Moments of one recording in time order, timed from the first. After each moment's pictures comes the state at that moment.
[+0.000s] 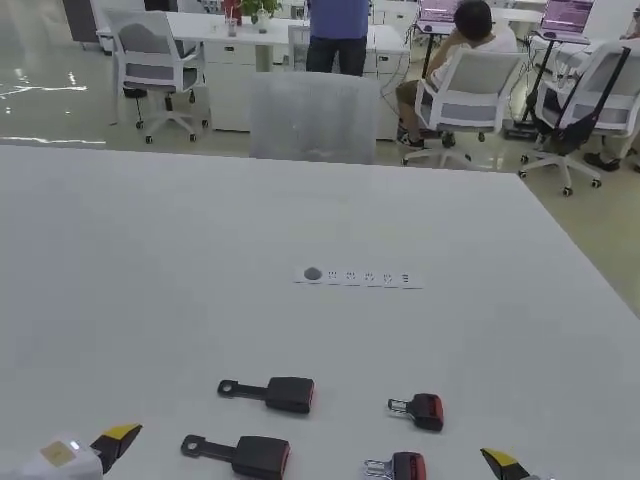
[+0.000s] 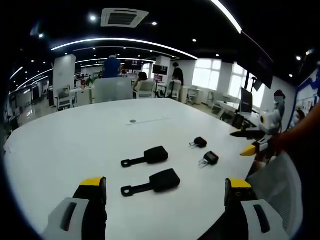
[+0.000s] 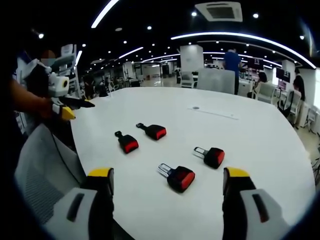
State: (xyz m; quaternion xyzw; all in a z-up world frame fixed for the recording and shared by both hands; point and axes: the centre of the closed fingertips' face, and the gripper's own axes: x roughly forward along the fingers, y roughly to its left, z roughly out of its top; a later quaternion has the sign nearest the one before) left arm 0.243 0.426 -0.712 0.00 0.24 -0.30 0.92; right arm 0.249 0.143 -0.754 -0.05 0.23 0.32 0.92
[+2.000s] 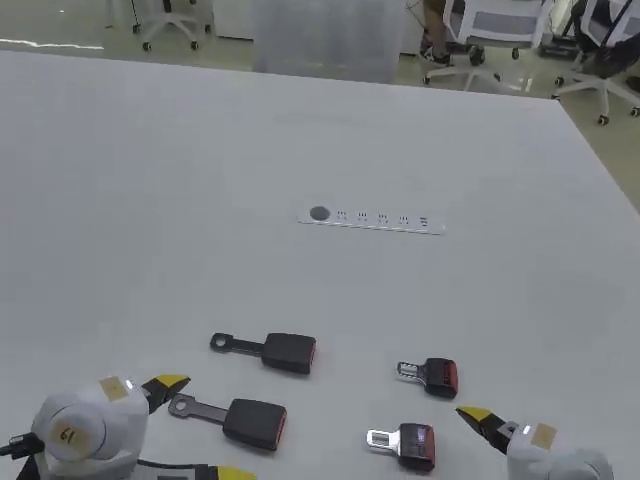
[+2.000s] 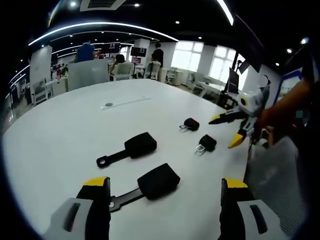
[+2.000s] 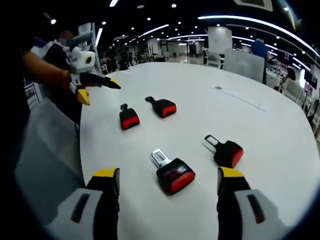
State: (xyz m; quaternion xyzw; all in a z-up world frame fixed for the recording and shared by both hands) left arm 0.291 0.382 -0.771 0.04 0.31 -0.40 0.86; right arm 0.291 0.152 -0.813 -0.11 0.31 0.43 0.84
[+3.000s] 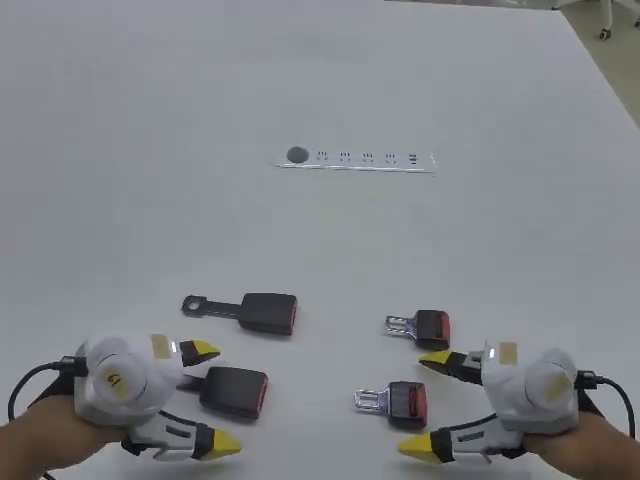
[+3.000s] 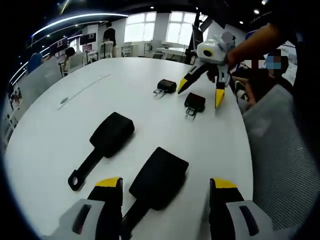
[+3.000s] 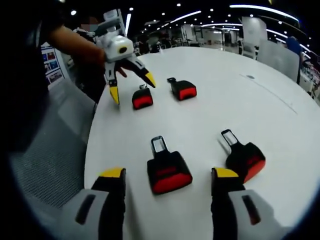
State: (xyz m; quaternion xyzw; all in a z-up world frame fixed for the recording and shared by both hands) left arm 0.306 0.355 -0.844 0.18 0.37 -0.54 0.74; right arm 0.301 0.157 -0.849 -0.15 0.35 0.55 0.74
